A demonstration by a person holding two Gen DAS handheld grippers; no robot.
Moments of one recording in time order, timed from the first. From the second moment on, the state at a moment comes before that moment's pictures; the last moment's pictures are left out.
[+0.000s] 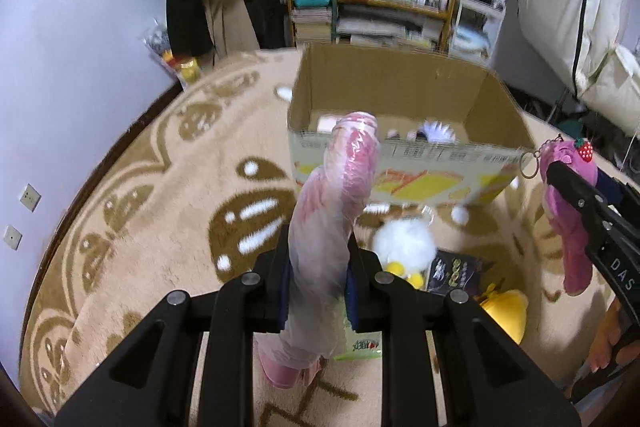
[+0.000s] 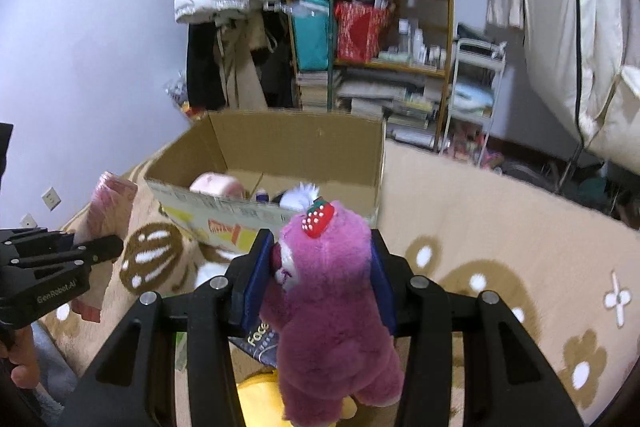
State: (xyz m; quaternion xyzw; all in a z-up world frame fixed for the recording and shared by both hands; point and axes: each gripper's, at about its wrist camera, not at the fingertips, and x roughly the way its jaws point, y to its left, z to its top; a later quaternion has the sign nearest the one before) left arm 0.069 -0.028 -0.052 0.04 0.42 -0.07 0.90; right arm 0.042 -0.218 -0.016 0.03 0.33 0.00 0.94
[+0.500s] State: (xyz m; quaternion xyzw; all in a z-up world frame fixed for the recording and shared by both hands) left arm 0.053 -0.028 -0.010 0.04 0.29 -0.09 0.95; right arm 0.042 -0.198 0.013 -0.03 0.25 -0.03 0.97
